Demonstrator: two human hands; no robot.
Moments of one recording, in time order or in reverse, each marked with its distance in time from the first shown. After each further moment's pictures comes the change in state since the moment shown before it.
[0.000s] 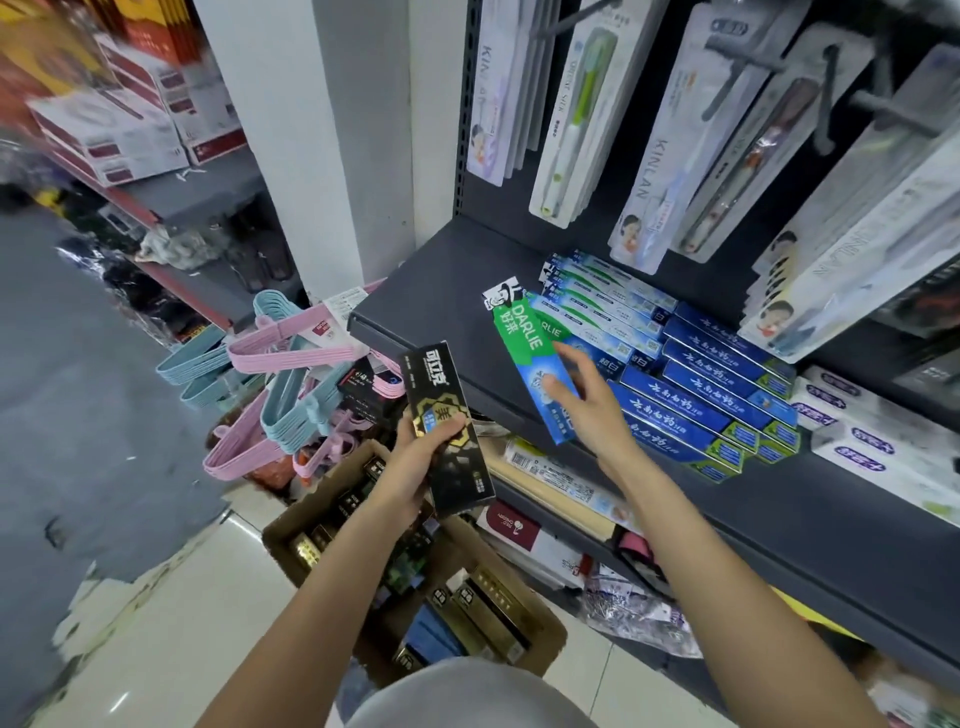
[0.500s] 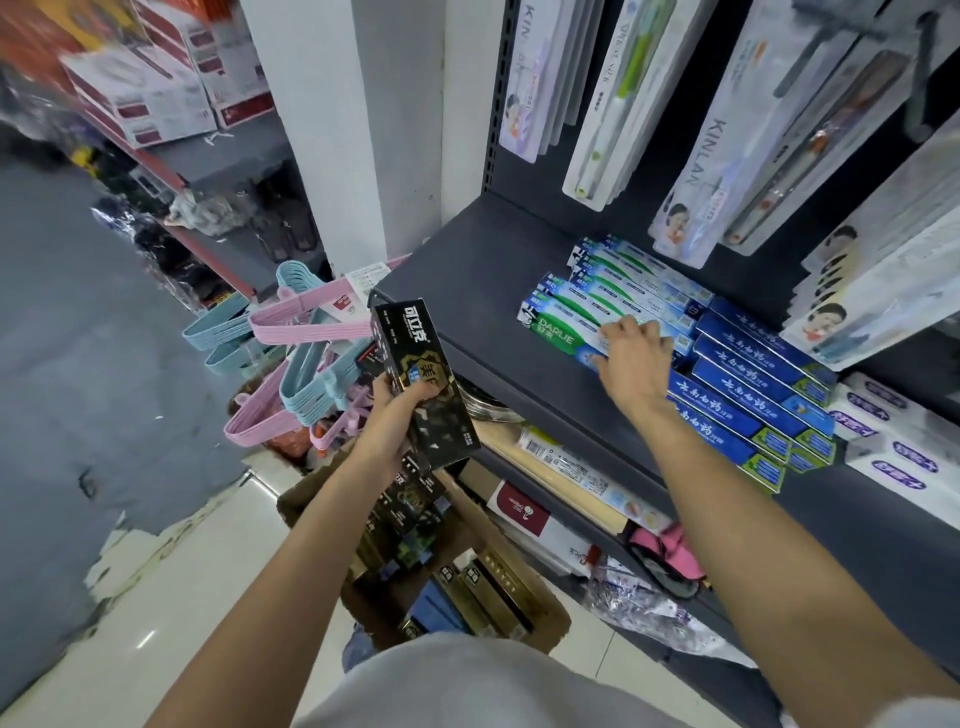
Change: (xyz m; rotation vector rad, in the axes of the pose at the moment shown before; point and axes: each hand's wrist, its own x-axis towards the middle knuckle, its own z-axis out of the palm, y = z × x) left_hand 0.016 0.024 -0.027 0.026 0.104 0.094; right_hand 0.084 0.033 -0.026 -1.320 0.196 -0.082
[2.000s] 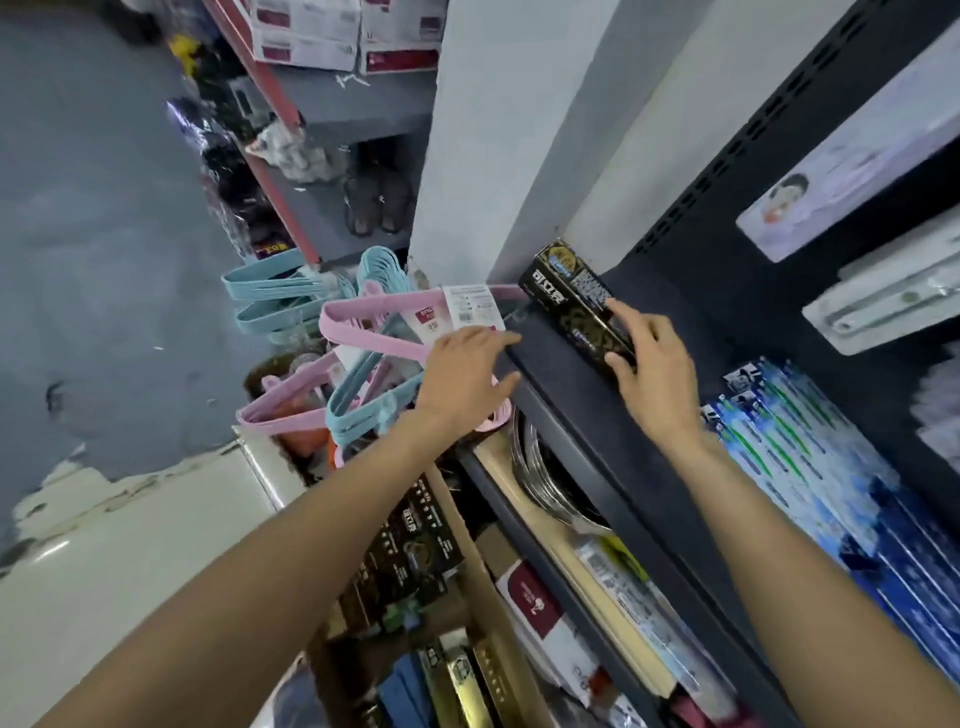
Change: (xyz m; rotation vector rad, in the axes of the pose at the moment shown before) left_hand 0.158 0.064 -0.069 1.184 0.209 0.792; right_hand 0.107 -0.172 -0.005 0.321 0.126 -0.394
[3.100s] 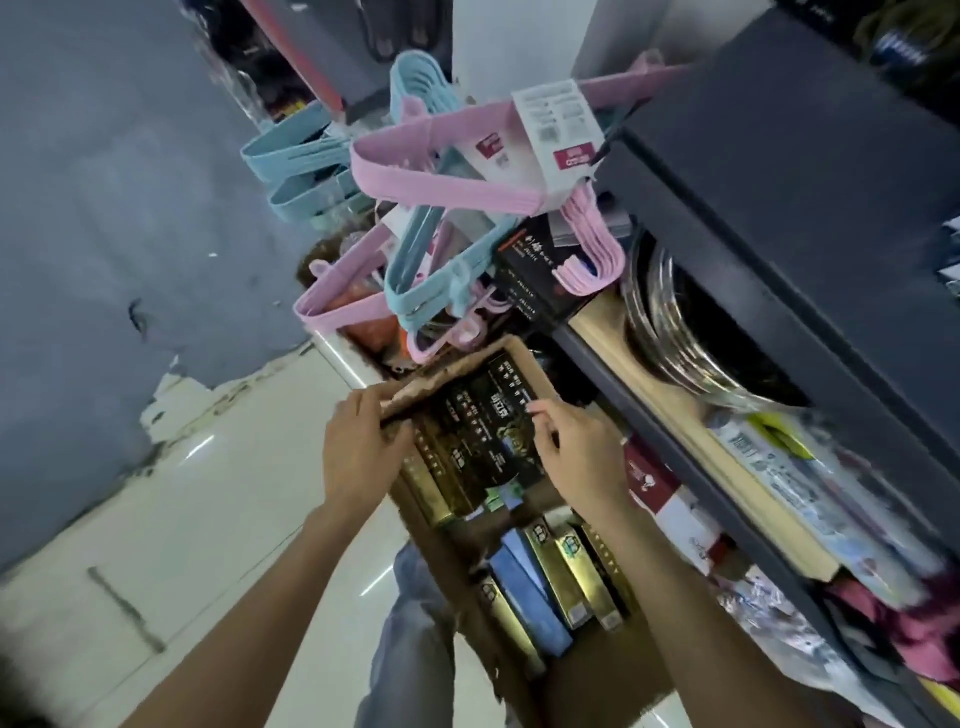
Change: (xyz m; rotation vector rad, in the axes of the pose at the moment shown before) left_hand -0.199 -0.172 0.073 0.005 -0.074 -0.544; right_hand -0.179 -0.086 0.206 0.258 -0.365 0.122
